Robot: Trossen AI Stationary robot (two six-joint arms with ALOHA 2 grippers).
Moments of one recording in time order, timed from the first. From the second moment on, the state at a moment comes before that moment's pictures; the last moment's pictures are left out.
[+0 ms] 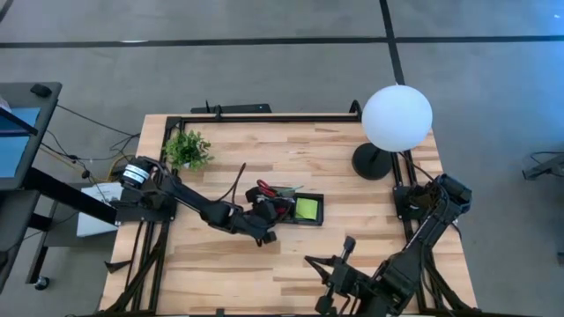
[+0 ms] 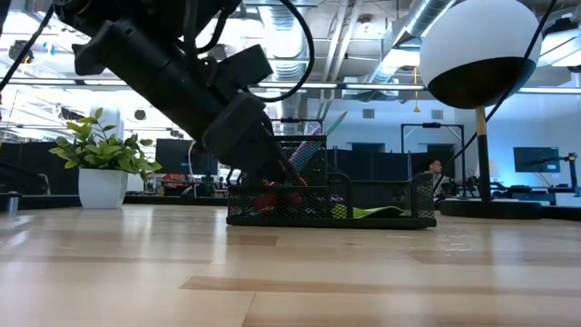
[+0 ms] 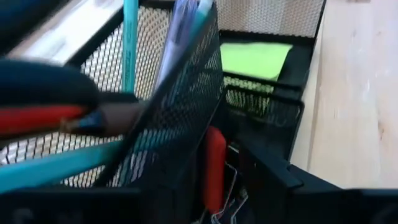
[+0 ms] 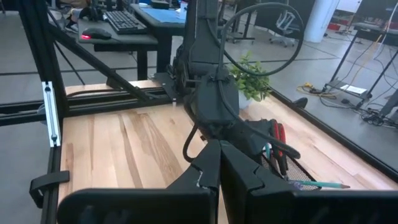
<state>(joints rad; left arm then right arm) -0.32 1.82 0.85 0.23 -0.64 -0.31 0.89 1.87 1.64 -0.65 1.23 0.70</state>
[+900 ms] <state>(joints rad) -0.45 1.41 1.08 -0.32 -0.61 -0.31 0.96 1.87 1.73 -0.68 1.31 0.25</state>
